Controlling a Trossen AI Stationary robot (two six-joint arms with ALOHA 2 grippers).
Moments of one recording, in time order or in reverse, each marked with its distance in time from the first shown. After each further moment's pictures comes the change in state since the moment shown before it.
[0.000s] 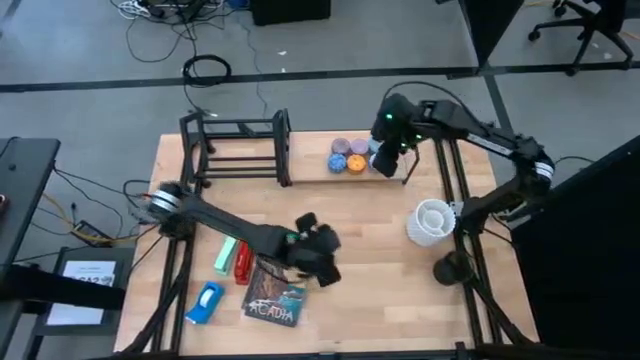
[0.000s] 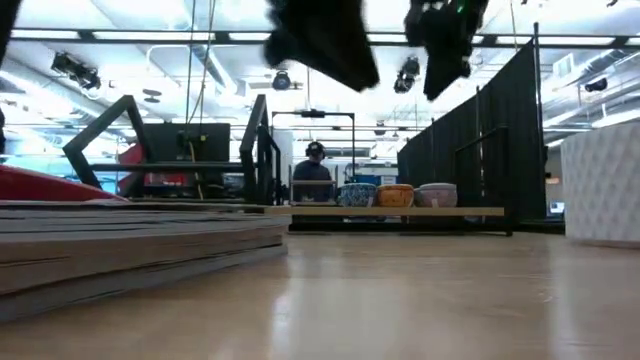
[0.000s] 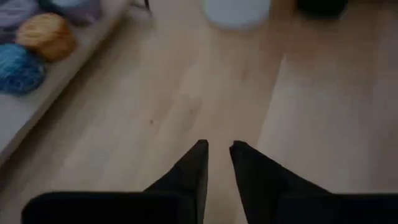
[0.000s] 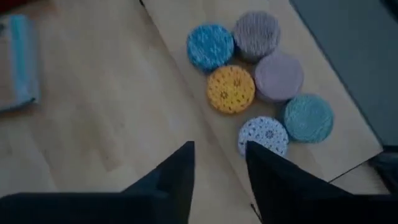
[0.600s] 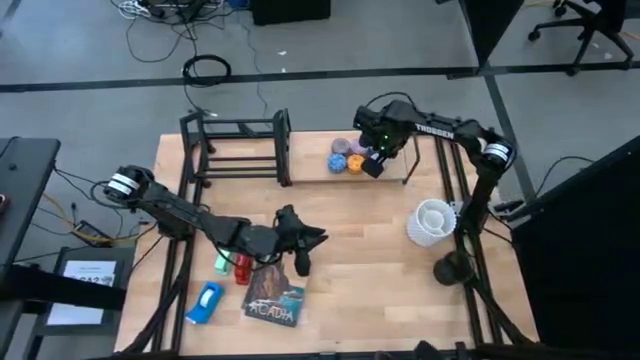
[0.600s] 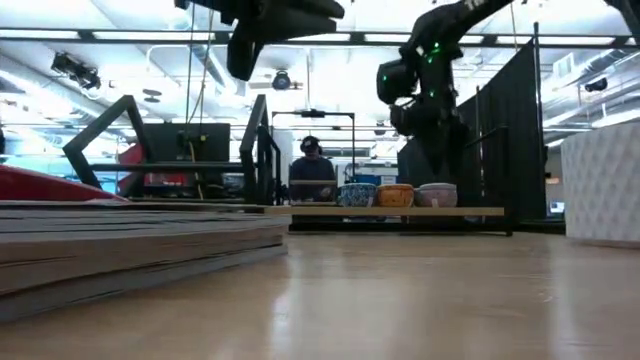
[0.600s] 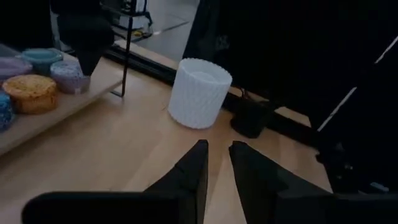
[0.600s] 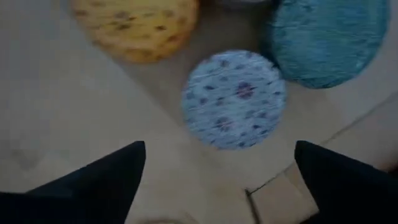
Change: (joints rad) left arm -0.013 -0.258 -0.494 0.804 0.003 0.092; right arm -0.097 0.316 -0.017 -0.095 0.112 0.105
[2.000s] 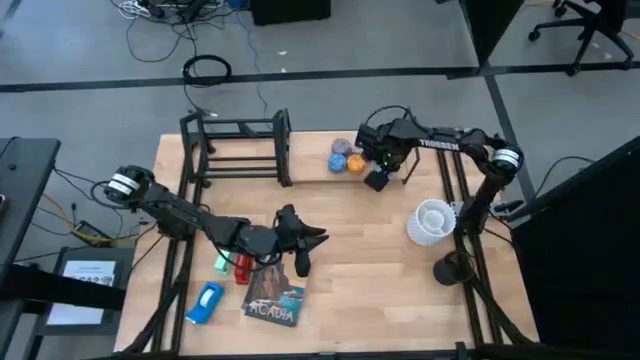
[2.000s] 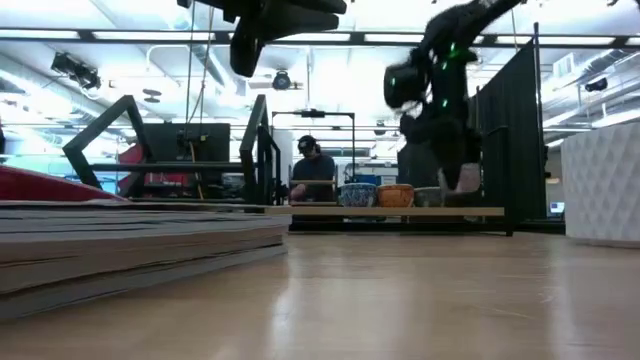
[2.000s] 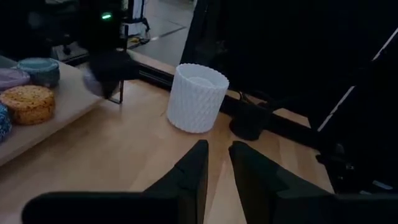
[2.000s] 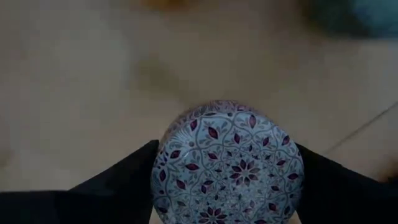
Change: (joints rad) left arm -0.001 0.001 0.000 0.030 0.000 0.043; right arm 0.171 -0.137 -0.192 0.085 -0.004 0.074
